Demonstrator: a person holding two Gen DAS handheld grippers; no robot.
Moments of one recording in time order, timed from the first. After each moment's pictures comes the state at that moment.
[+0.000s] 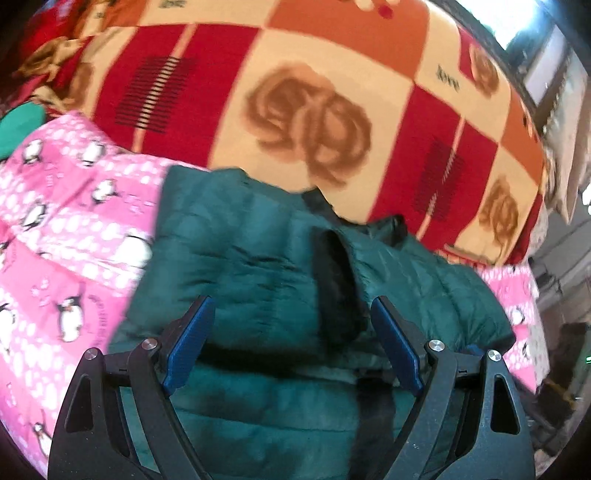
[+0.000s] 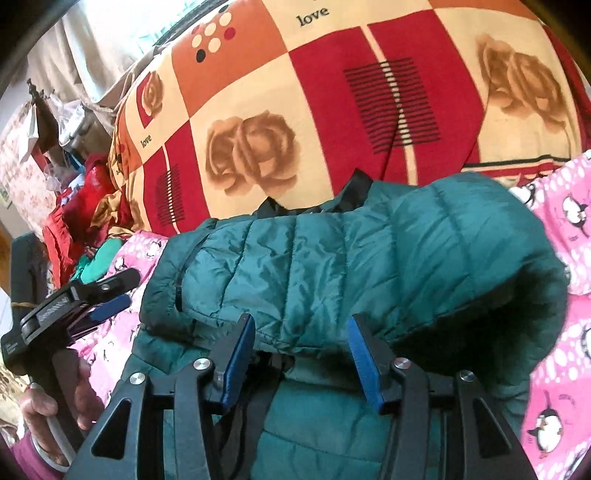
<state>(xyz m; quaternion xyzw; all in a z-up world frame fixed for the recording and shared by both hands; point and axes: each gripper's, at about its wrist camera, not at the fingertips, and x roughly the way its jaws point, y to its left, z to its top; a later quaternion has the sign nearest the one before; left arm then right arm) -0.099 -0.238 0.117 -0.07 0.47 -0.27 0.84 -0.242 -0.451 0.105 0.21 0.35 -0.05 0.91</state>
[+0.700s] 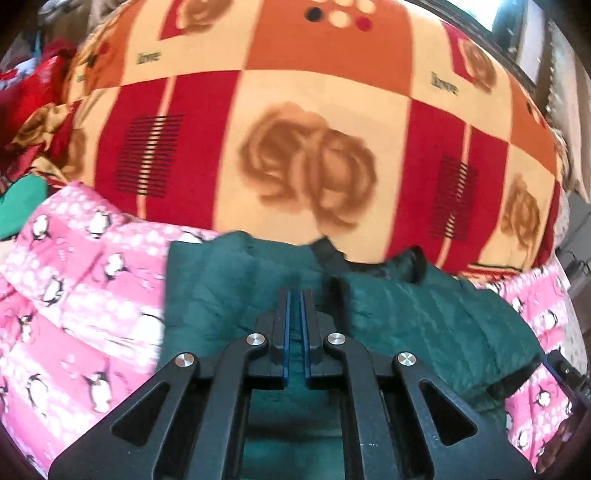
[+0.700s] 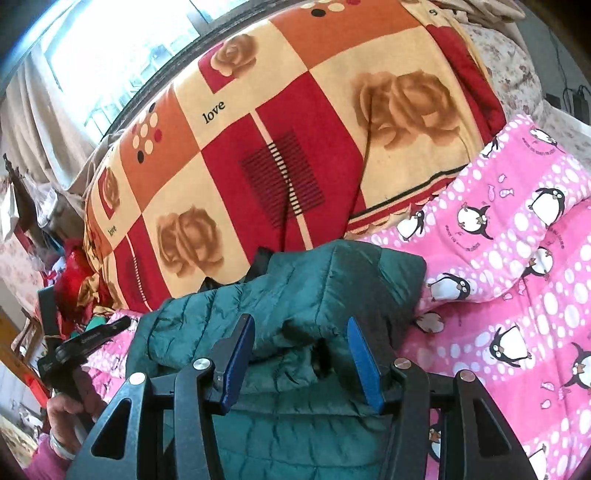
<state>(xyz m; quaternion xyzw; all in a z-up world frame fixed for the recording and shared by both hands) -0.070 -0.244 0.144 -0.01 0.40 -0.24 0.88 -0.323 -0.546 0.131 0.28 0.25 -0.14 0.91</state>
